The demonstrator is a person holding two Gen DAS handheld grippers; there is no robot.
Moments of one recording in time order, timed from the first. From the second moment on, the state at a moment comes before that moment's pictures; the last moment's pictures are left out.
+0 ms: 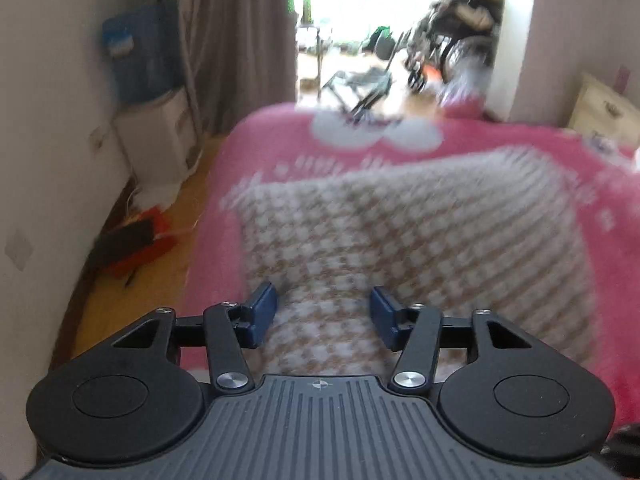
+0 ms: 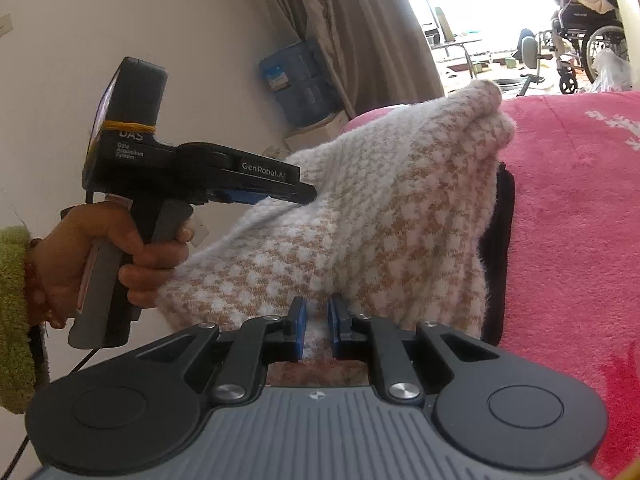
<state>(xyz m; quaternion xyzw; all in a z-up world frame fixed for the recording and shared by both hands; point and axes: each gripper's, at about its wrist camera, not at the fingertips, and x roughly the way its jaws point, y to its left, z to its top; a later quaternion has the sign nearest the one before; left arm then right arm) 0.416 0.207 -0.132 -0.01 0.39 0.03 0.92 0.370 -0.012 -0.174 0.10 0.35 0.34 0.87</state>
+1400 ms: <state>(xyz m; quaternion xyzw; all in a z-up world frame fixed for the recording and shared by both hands) 0.387 0.183 -0.073 0.05 0.30 -0.01 0.95 0.426 -0.075 -0.083 0.03 0.32 0.34 0.88</state>
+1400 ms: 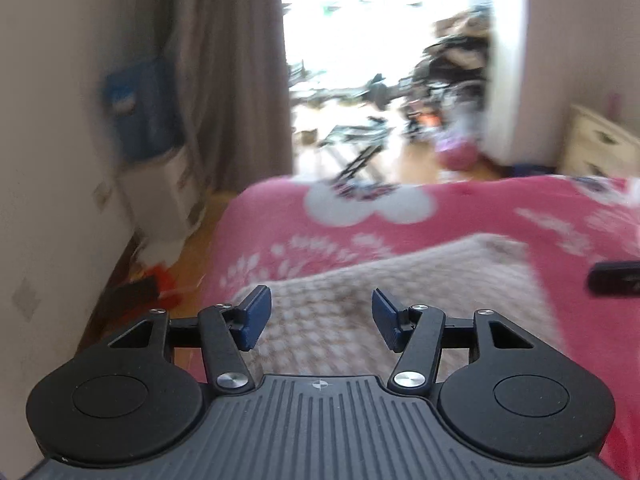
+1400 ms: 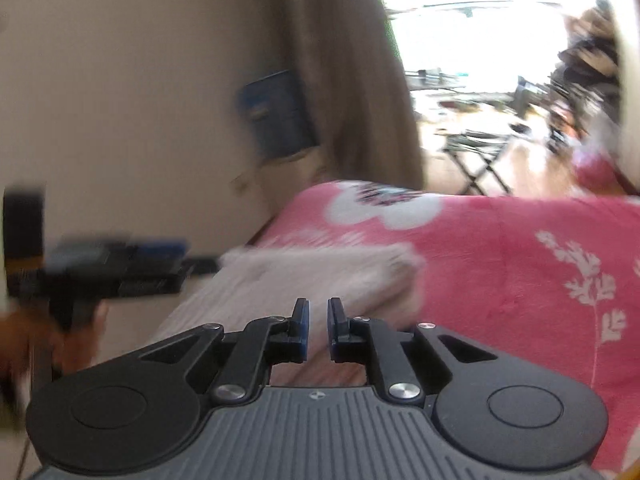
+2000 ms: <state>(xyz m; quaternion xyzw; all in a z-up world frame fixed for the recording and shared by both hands) 0.249 0.104 -0.130 0.28 0.33 -0.05 0.90 0.321 -0.027 -0.133 0.05 0.46 0.29 0.84</state>
